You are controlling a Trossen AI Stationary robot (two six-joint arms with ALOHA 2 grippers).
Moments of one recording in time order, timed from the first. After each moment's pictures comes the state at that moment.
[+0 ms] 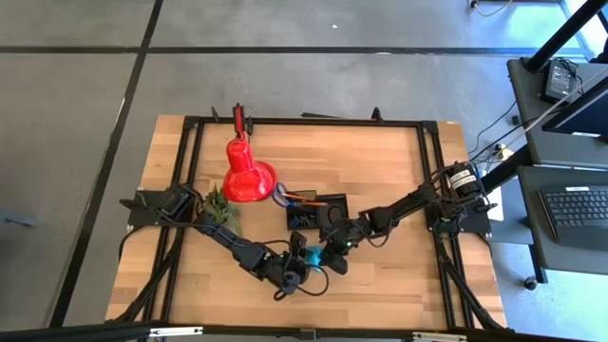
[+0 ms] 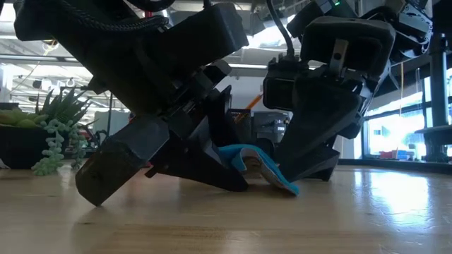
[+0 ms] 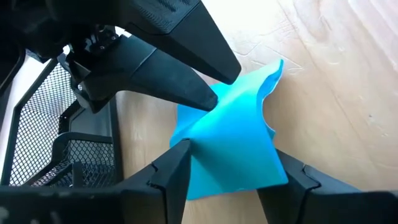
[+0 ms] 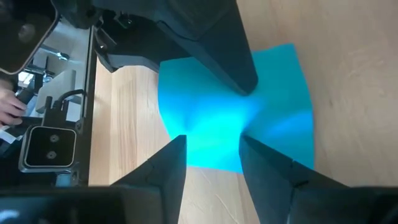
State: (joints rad) left arm -0.54 2.13 1.17 -0.04 -0.61 0.11; right arm 0.27 1.93 0.77 0.42 -0.26 0.75
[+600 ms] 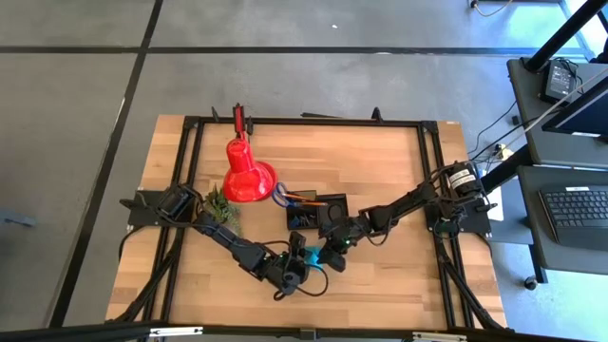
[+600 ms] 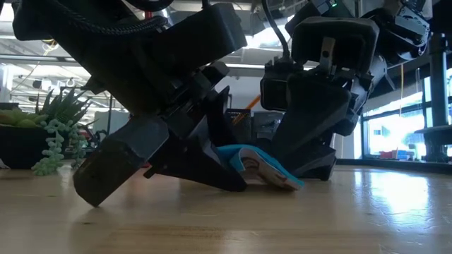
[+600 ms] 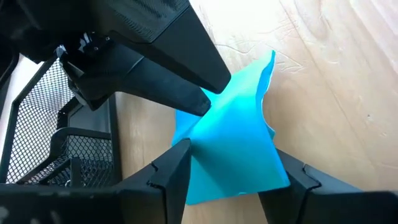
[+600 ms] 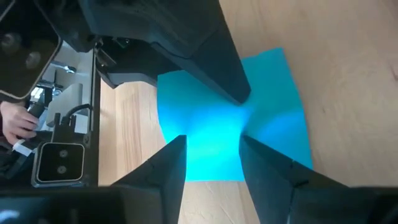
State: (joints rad) left arm -0.54 2.13 1.17 -0.05 -0.61 0.08; right arm 0.26 1.93 0.77 0.47 -0.26 0.81
